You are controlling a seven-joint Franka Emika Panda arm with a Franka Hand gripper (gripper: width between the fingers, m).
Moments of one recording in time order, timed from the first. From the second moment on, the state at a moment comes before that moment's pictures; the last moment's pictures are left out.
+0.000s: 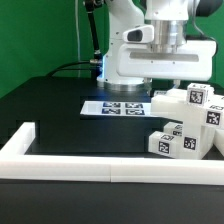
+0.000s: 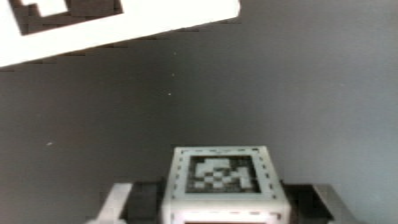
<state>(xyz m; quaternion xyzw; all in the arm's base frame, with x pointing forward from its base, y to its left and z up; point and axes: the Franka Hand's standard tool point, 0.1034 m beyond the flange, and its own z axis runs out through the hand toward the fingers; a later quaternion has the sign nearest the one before) 0.396 0.059 0.068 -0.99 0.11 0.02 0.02</state>
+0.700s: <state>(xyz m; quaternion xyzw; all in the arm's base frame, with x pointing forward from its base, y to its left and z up) 0.445 0.096 0.135 -0.99 0.12 0.01 0.02</state>
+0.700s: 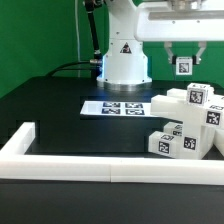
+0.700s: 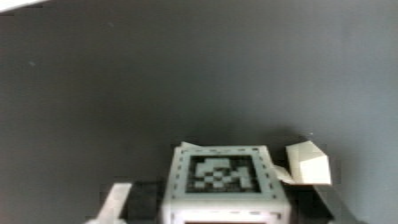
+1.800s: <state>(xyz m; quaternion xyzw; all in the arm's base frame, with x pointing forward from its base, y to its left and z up) 0.508 0.116 0.149 -0.99 0.10 -0.01 0.02</state>
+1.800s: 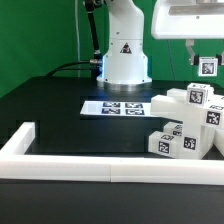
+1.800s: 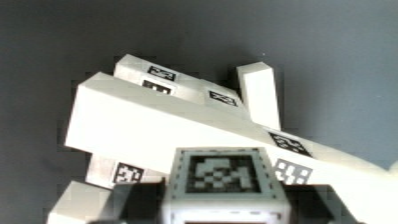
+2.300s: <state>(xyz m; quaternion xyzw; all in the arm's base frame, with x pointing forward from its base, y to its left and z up) 0.517 0.120 0.141 -1.00 0.09 -0.01 0.02</state>
